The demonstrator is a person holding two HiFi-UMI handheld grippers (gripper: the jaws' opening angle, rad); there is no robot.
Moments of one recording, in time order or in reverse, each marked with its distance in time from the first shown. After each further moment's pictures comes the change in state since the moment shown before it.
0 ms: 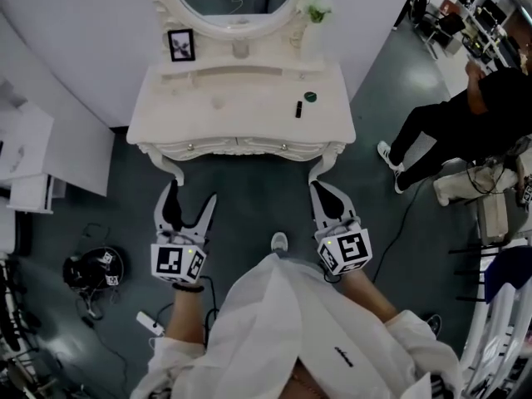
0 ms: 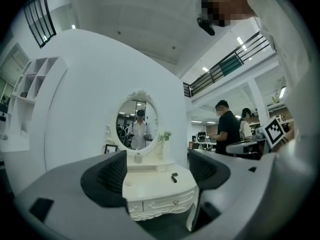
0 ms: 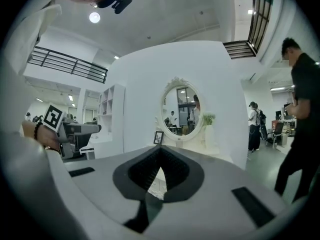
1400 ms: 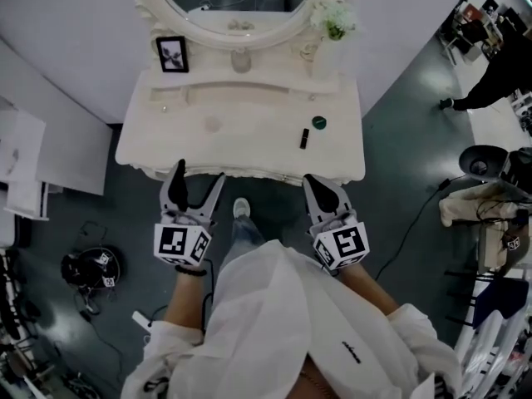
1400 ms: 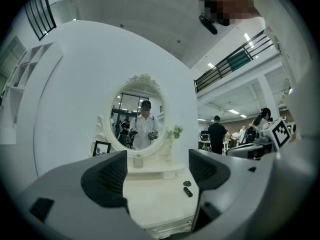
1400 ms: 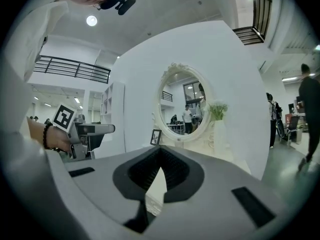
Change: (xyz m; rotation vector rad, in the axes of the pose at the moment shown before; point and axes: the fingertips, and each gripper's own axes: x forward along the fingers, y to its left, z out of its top) left arm 0.198 0.041 -0.018 -0.033 0.031 0.032; right arm 0.160 -0.097 -0.006 0.023 0.029 0.123
